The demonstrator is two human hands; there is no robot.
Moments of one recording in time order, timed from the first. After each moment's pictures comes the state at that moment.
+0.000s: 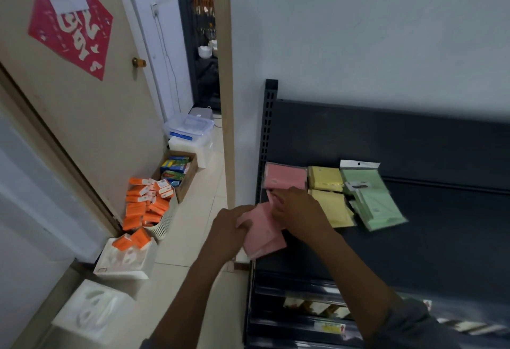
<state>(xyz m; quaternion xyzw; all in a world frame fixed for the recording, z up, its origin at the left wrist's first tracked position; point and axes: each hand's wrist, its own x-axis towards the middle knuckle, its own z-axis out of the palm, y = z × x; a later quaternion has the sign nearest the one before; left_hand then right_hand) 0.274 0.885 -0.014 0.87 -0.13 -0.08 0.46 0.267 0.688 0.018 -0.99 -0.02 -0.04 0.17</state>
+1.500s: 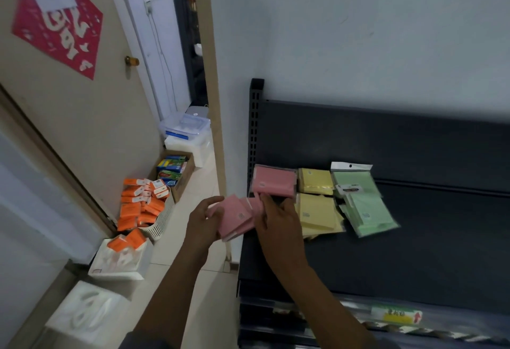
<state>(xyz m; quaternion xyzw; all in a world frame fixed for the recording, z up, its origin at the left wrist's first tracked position) 0.298 0.879 -0.034 0.73 0.05 -0.08 0.68 0.238 0.711 -0.008 -0.95 0.03 -0.24 0.23</state>
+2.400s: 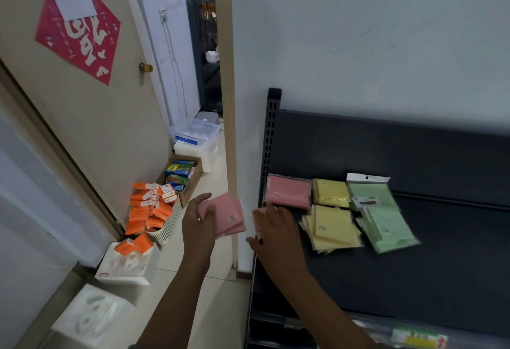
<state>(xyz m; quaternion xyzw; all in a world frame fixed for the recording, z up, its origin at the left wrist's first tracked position) 0.310 0.896 -0.022 0.72 0.11 0.07 0.69 0.261 0.730 -0.035 -0.98 -0.02 -0.10 0.15</state>
